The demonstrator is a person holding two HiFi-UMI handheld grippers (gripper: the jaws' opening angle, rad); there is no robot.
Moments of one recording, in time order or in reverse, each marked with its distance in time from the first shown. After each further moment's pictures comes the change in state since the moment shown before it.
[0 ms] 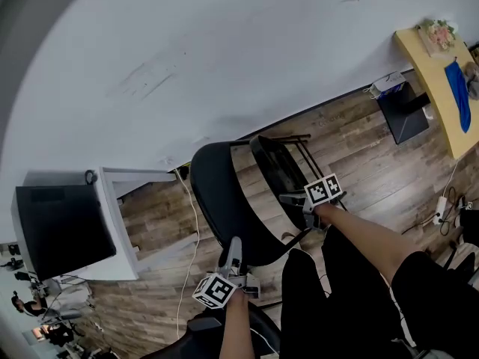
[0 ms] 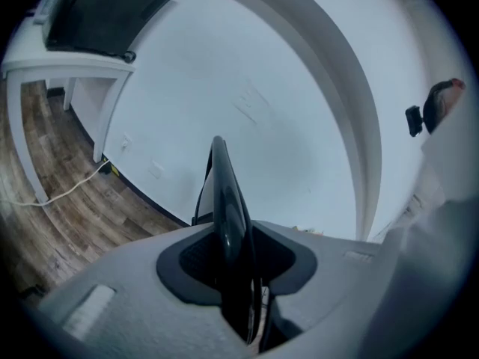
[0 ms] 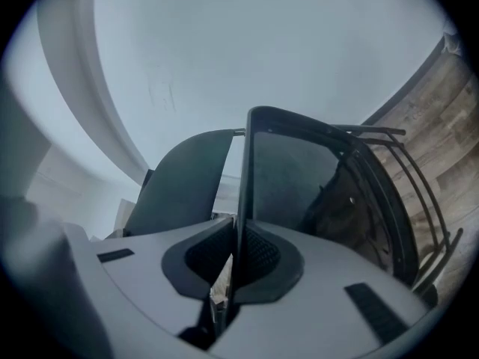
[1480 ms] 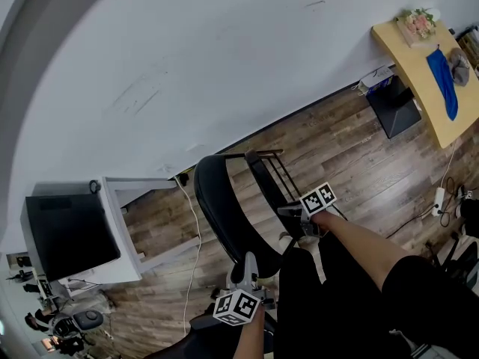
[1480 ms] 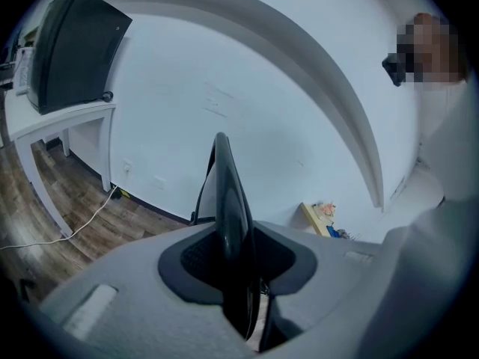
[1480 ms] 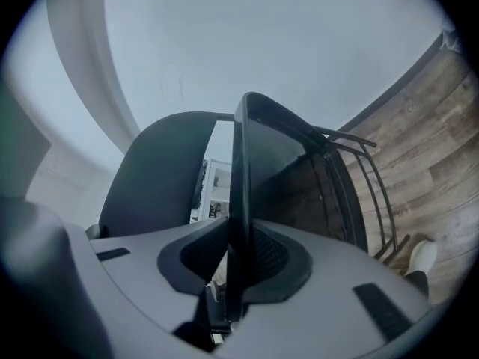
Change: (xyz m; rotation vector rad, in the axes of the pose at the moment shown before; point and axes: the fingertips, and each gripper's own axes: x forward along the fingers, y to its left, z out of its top) left arm -0.043 -0.083 -0.064 0.252 0.007 0.128; right arm -0.048 0.003 -0.057 -0.013 0.069 0.024
